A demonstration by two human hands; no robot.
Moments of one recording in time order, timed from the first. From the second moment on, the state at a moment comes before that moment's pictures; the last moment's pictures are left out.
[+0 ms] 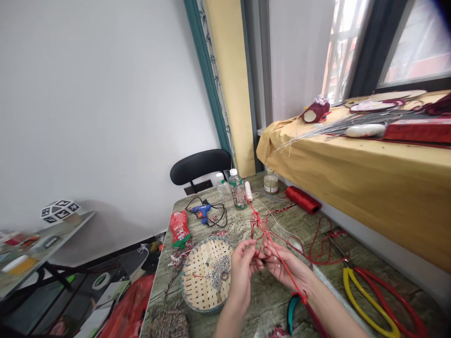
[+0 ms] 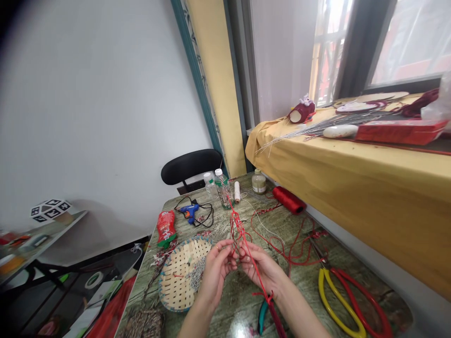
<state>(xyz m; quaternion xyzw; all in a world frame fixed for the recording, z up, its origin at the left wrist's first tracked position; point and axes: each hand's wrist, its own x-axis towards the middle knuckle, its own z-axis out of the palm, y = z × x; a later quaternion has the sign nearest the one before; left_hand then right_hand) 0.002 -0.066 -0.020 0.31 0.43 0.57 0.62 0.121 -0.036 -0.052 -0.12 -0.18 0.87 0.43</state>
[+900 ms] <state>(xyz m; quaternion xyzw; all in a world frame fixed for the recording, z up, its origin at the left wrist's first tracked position) -0.001 -0.069 -0.022 0.31 0.44 0.57 0.62 0.118 -0.038 -0.057 -0.02 -0.12 0.90 0.41</state>
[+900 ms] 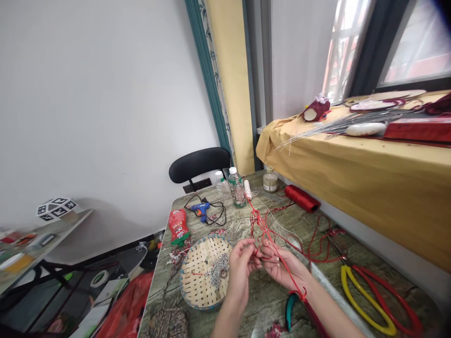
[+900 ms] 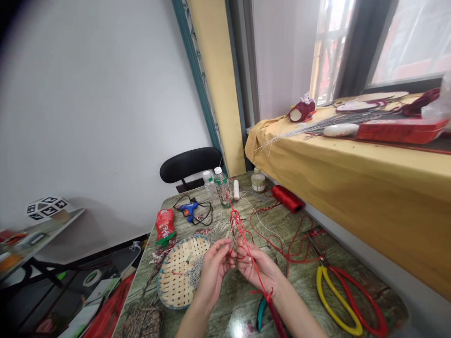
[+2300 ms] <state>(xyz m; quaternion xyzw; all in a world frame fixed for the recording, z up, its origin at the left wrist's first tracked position) -0.002 -0.068 -0.022 0.31 0.44 0.57 0.62 0.132 -0.022 -0.047 -0.15 -0.28 0.87 0.39</state>
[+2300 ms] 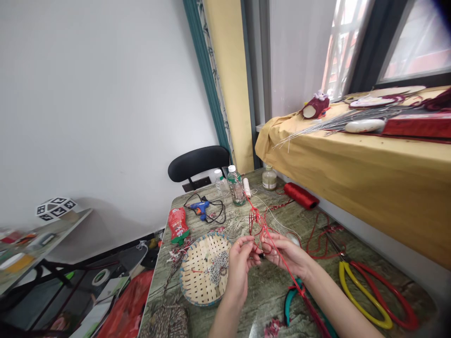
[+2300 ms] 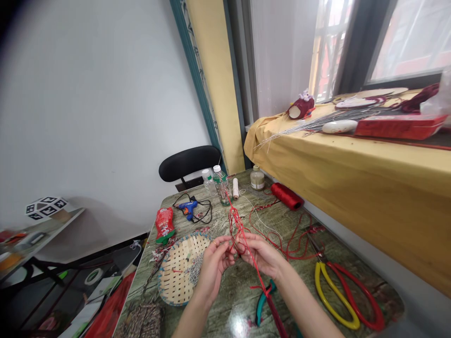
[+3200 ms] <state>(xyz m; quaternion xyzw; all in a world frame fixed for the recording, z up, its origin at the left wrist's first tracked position) 0.027 -0.047 0.005 0.52 0.52 0.57 0.37 0.140 -0.024 -0.028 -0.36 -0.42 0.68 0.48</state>
